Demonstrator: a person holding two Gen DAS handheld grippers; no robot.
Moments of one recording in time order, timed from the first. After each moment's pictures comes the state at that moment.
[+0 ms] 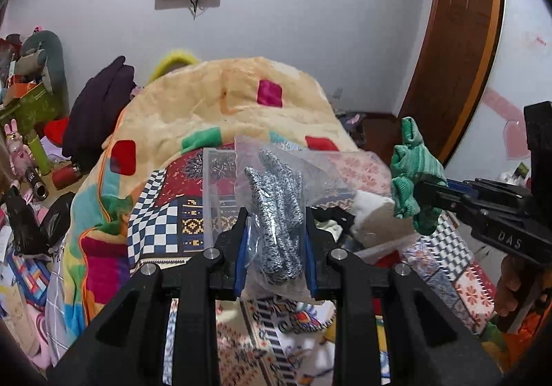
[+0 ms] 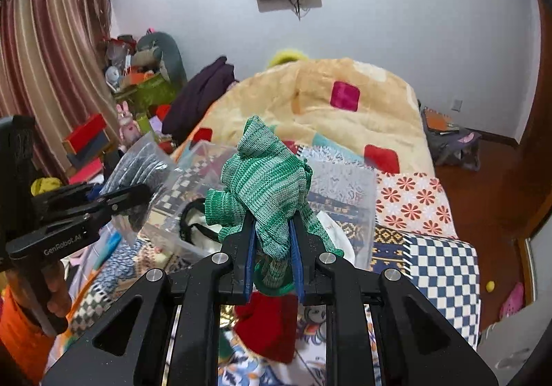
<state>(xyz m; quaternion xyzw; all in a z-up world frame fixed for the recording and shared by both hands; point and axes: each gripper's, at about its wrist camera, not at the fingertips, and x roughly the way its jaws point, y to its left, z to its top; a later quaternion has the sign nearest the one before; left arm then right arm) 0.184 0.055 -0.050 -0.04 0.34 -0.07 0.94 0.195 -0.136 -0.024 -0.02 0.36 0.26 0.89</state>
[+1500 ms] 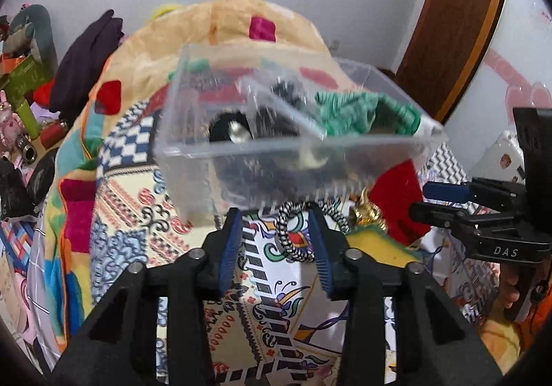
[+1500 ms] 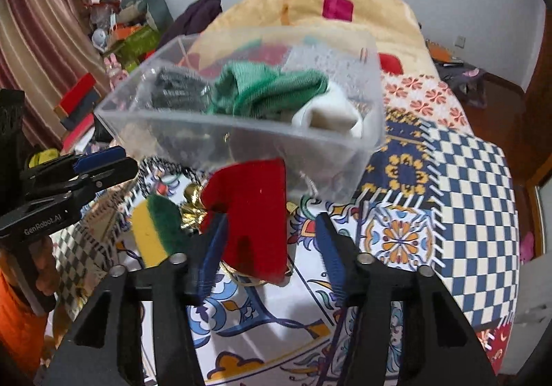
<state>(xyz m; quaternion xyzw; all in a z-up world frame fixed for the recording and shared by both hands) 0.157 0.035 -0.122 -0.04 0.43 -0.09 0.90 0.177 -0.151 -0.109 -0.01 0.48 0.26 0.84</state>
